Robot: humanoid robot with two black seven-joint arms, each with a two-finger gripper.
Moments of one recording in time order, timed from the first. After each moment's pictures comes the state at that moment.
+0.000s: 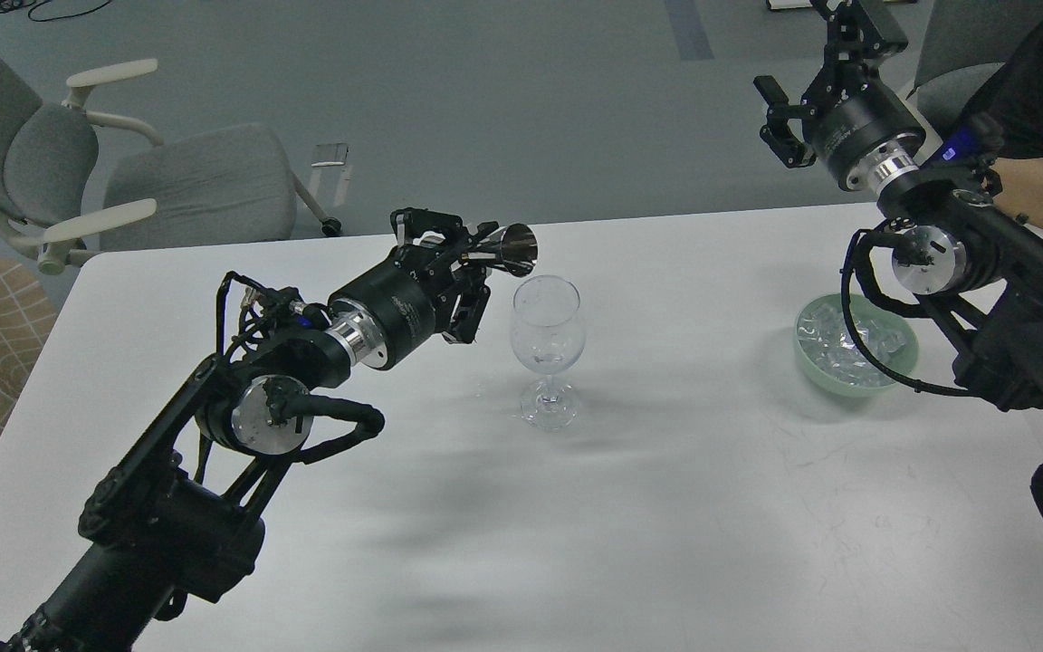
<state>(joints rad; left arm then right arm) -0.40 0.15 -1.09 -1.53 0.52 0.06 0.35 0.90 -0.29 0.75 0.68 -0.33 0.22 0.36</state>
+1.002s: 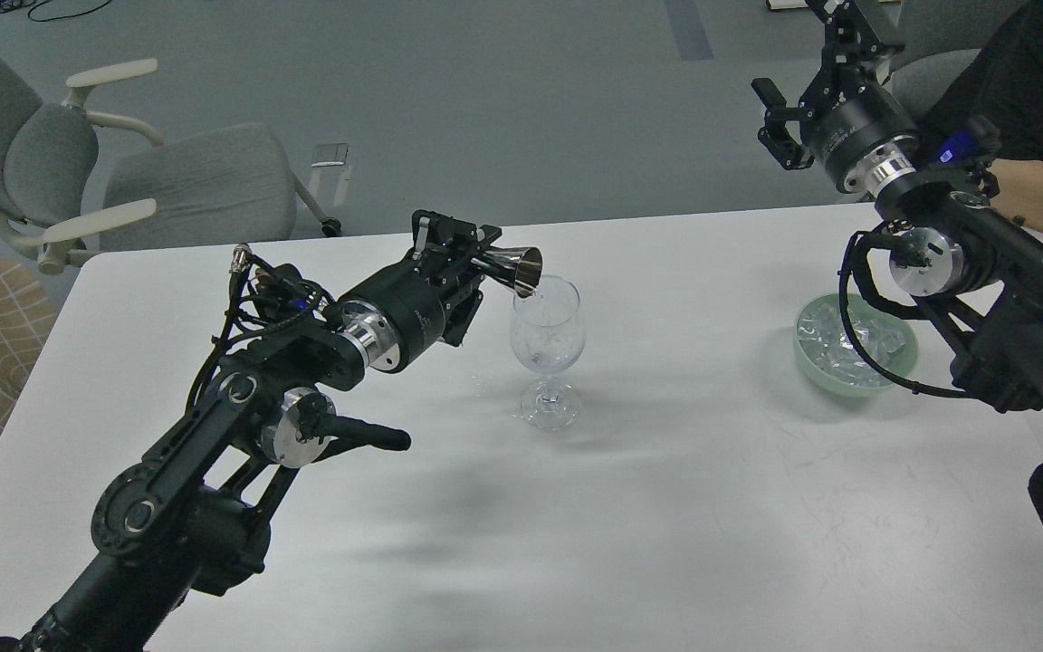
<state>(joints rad) -0.40 0.14 -1.06 -1.58 0.86 0.09 0.43 0.89 -0.29 0.75 0.67 -0.33 0.22 0.36</state>
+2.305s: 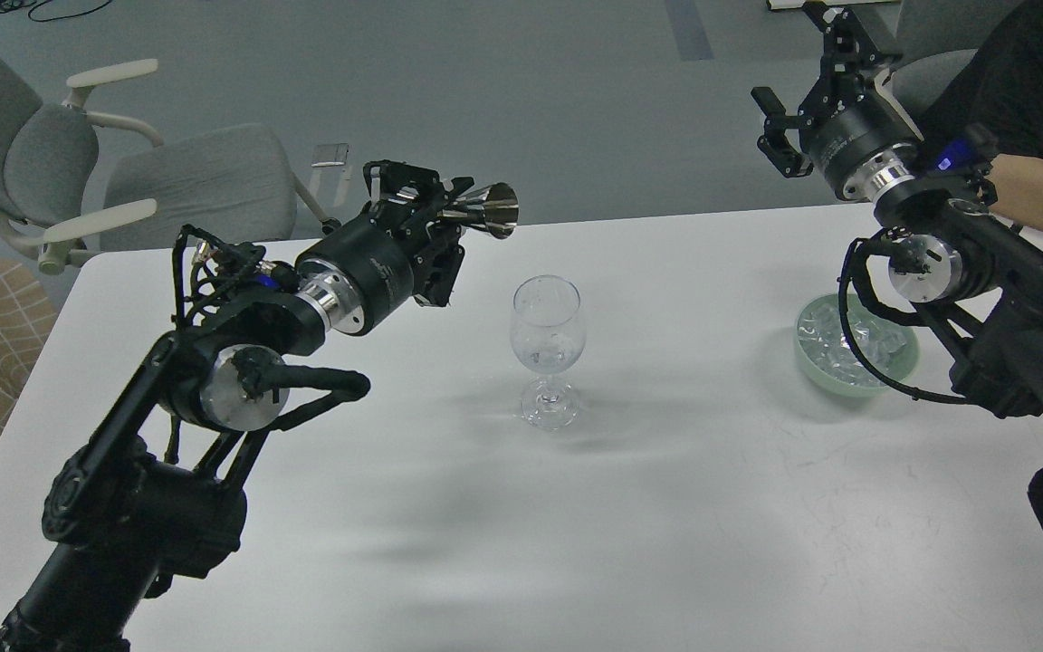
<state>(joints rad) -0.40 0.15 -1.25 -1.67 0.50 0.18 0.49 0.88 -0.29 0.75 0.68 -0.33 0.22 0.36</state>
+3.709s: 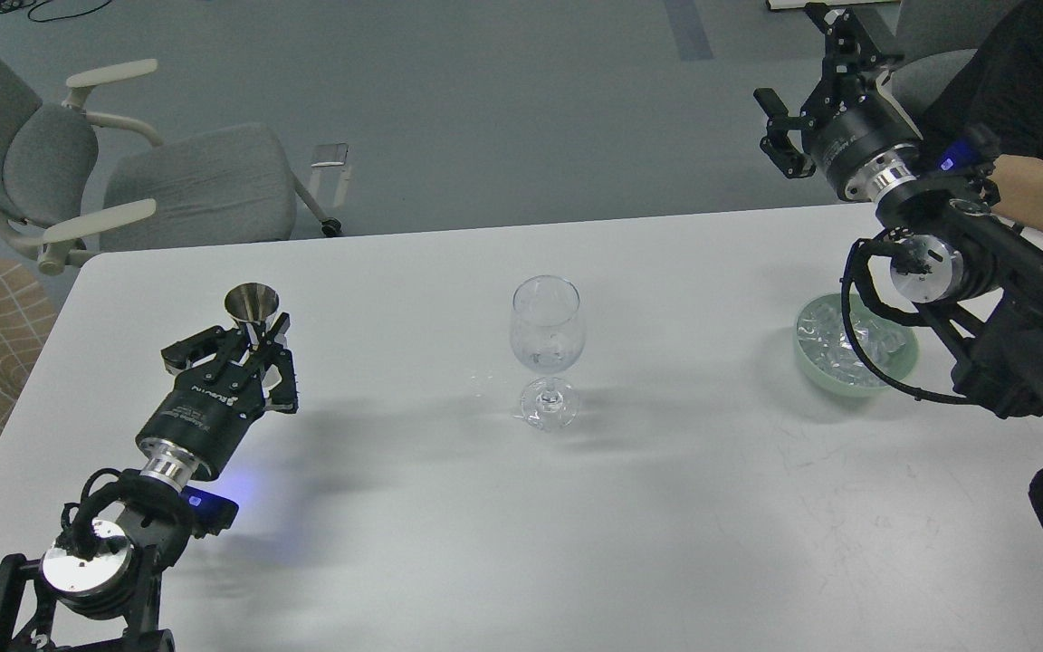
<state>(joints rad) 0.02 -0.04 -1.82 -1.36 0.06 -0.20 0.48 0.88 -0.29 0.74 0.67 -0.33 0.21 0.36</state>
